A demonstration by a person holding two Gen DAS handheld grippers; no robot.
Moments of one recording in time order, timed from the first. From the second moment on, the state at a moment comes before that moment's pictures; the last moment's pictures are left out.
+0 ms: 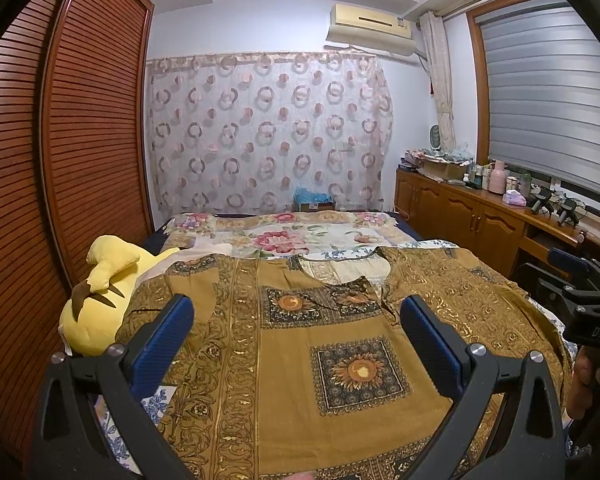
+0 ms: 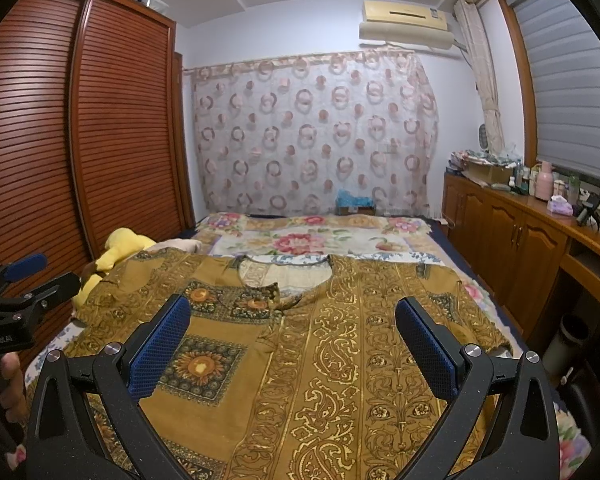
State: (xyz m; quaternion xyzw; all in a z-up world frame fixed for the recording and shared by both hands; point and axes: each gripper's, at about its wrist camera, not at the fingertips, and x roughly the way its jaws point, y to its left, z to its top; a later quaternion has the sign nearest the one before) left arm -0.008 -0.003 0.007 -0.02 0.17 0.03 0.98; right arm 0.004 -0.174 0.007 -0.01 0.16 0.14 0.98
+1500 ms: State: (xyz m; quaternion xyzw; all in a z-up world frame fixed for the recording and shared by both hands) left arm -0.010 -0.007 0.008 -0.02 0.17 0.03 0.99; right arm 0.003 -0.161 0.003 -0.01 0.16 0.14 0.98
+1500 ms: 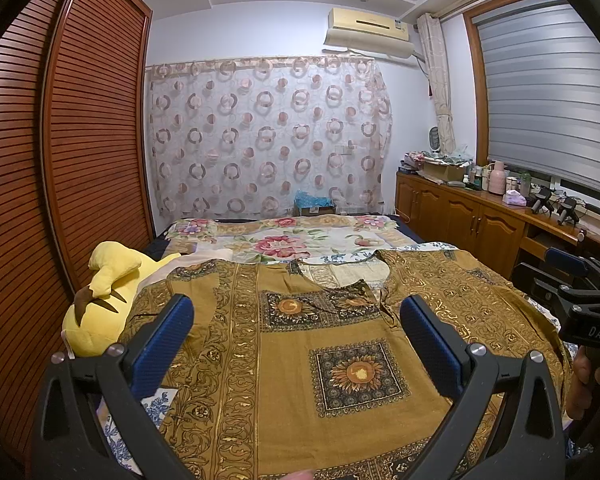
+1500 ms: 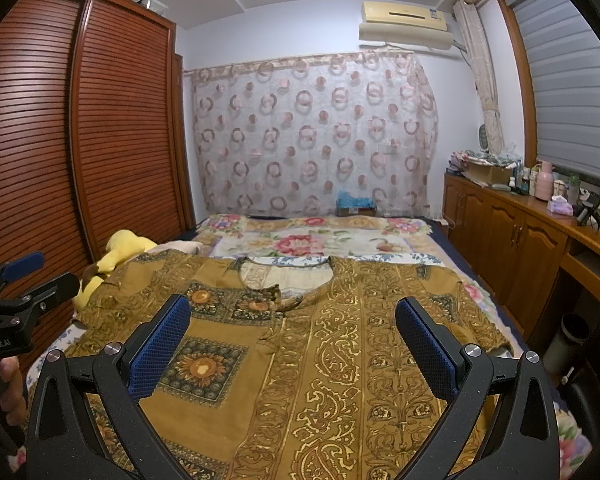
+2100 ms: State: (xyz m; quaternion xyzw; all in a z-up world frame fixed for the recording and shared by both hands) left arm -0.010 -0.008 0.008 -0.02 0.17 0.03 0.99; right arm 0.003 -0.158 0.000 -0.01 0.16 0.13 0.98
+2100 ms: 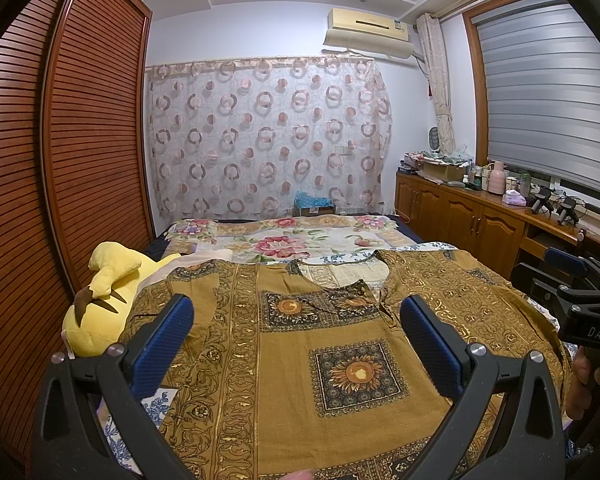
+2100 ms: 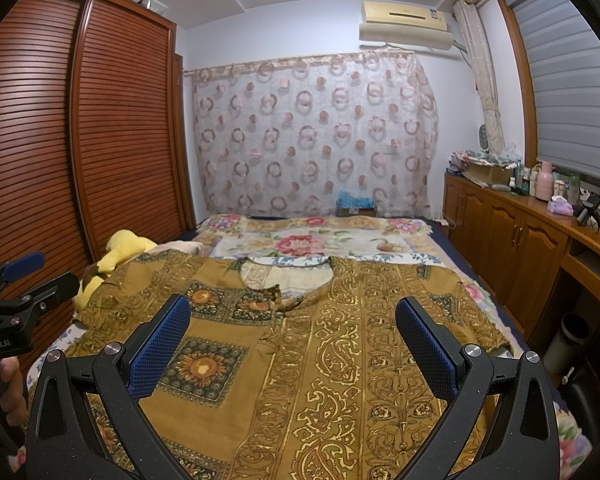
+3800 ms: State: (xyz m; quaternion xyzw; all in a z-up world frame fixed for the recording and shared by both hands) left arm 0.054 0.195 -0.116 -0.09 0.41 0.06 0.91; right arm 0.051 -0.070 -0.080 -0.10 0.31 0.29 0.90
